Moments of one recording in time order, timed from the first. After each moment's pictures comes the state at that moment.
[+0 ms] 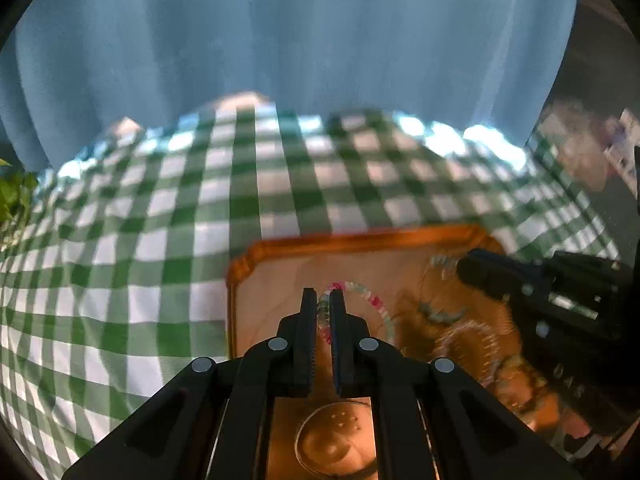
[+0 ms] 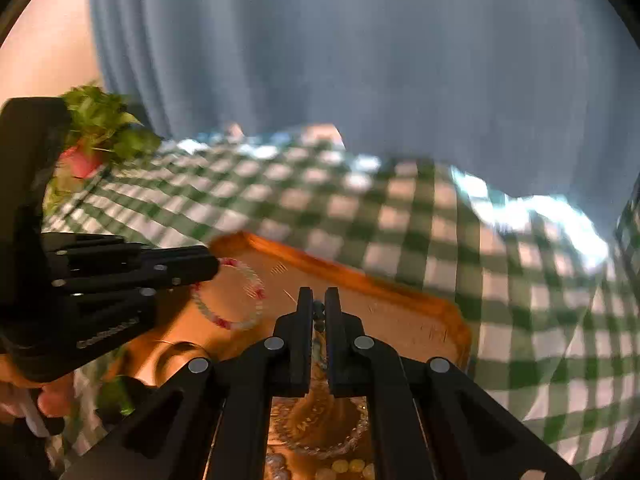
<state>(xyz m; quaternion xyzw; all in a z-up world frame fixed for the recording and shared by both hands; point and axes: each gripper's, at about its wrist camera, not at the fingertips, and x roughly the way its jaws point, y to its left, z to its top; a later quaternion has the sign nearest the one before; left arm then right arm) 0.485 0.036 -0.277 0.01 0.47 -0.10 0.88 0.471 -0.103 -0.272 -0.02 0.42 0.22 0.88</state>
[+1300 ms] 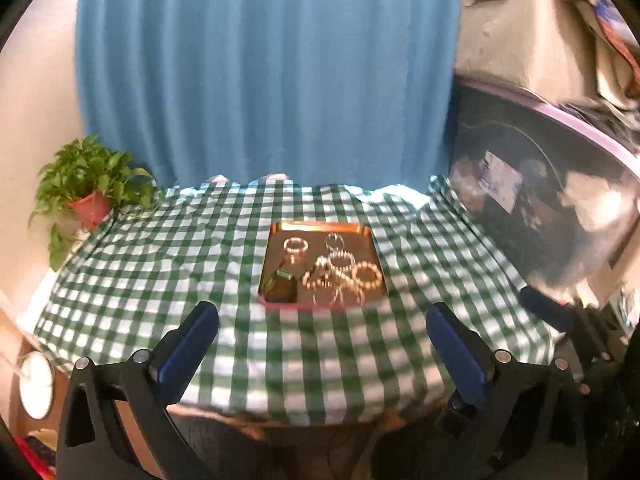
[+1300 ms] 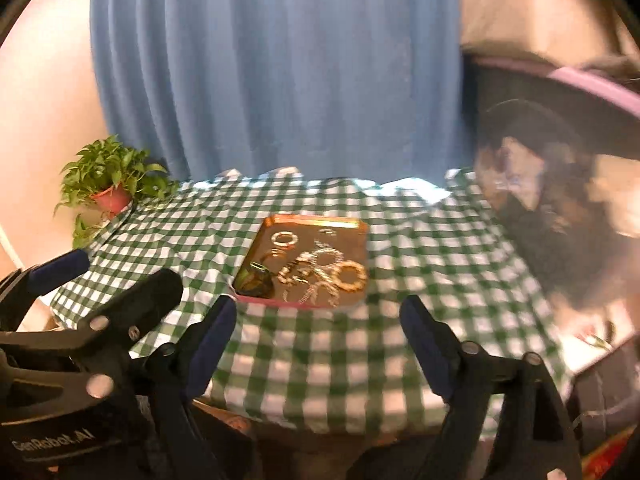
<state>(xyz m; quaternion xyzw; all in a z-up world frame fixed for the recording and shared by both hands) 0.057 0.004 -0.025 -0.01 0.34 -0.04 0.94 0.091 -0.145 -0.053 0.01 0.36 0.06 0.93</state>
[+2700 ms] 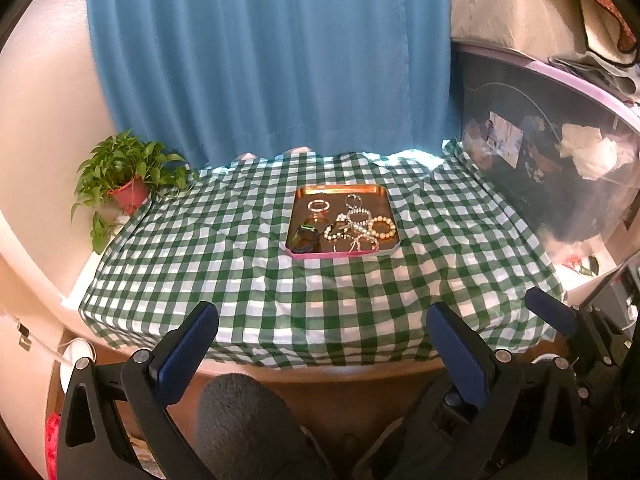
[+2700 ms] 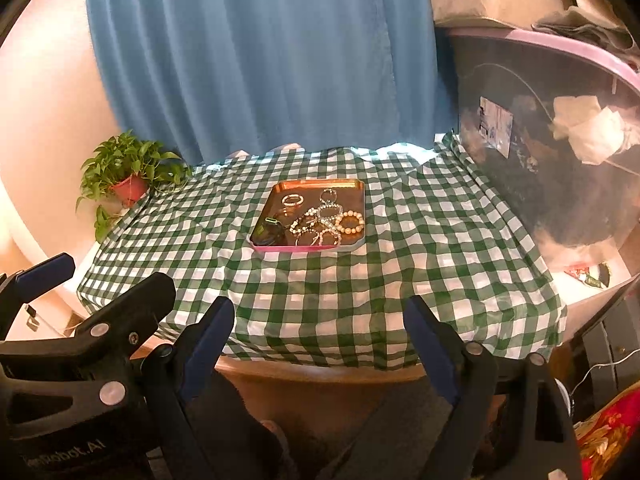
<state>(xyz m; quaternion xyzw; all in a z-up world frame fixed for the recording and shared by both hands) -0.017 -0.026 -0.019 0.04 0.38 0.02 0.92 0.000 -0.167 -0.053 0.06 0.39 0.08 0.91</state>
